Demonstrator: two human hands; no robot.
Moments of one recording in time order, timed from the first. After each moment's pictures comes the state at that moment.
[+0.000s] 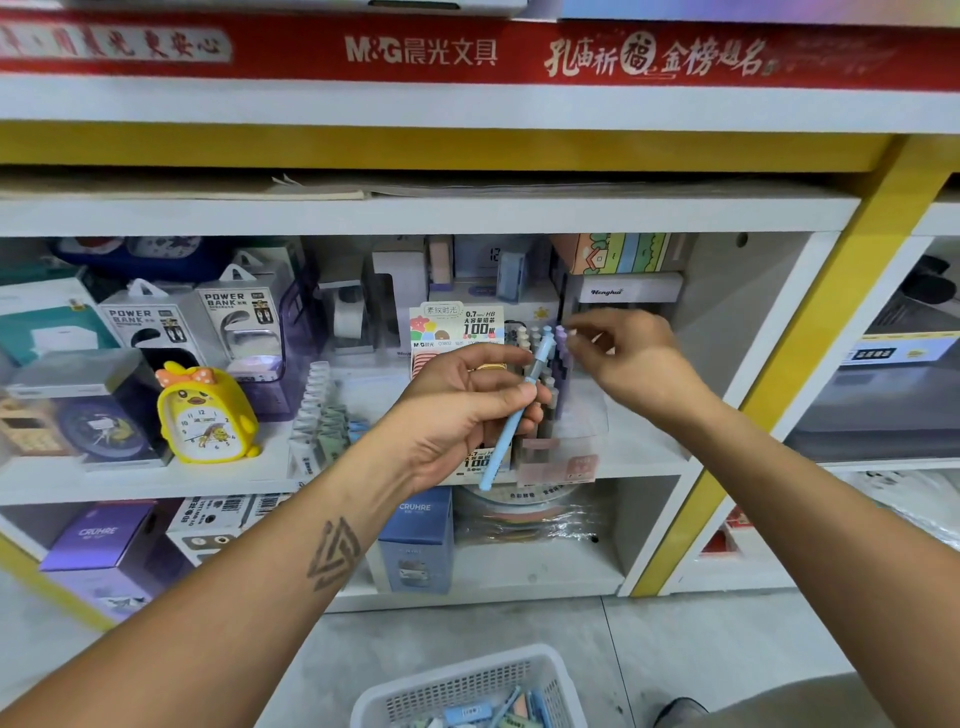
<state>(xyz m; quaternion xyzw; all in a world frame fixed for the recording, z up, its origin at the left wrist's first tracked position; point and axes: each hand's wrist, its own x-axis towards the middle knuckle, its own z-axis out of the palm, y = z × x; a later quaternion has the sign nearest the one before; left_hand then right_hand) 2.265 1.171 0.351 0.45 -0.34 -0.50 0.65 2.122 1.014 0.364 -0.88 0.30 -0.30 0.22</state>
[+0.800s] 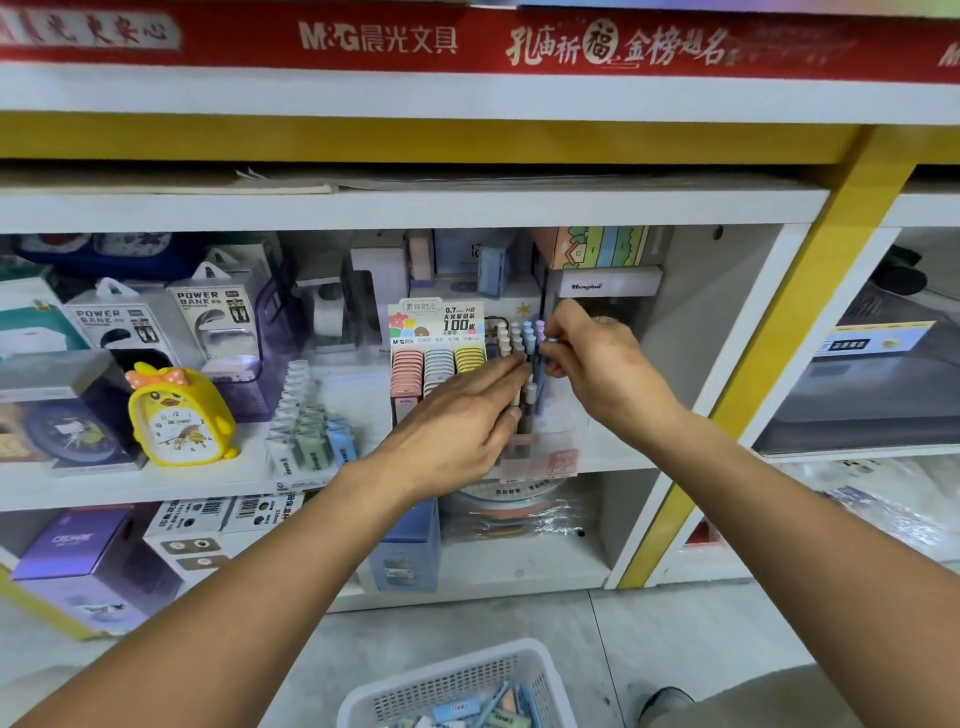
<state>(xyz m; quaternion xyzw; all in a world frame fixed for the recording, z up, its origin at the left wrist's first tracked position) 2.266 1.157 0.323 0.68 -0.71 0.00 0.21 2.117 1.018 0.349 -0.92 0.24 -0.29 0.15</state>
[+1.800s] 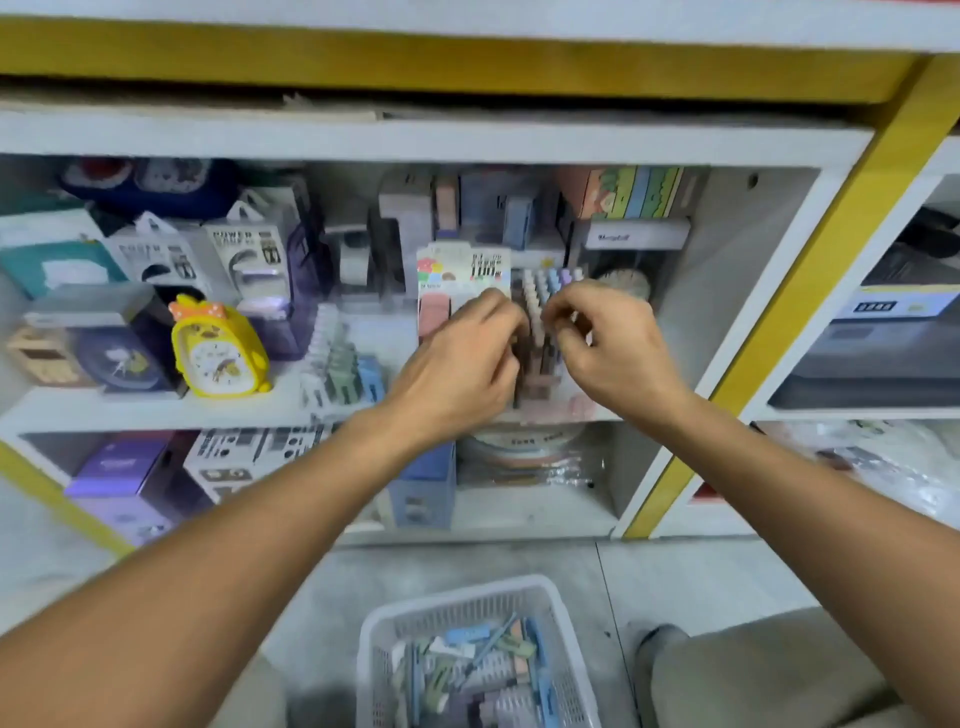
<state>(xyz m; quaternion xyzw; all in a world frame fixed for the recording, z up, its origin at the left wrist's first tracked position) 2.261 1.188 0.332 0.66 -0.67 0.09 0.33 2.117 1.070 0.343 -0.90 0.21 -0.37 0.12</state>
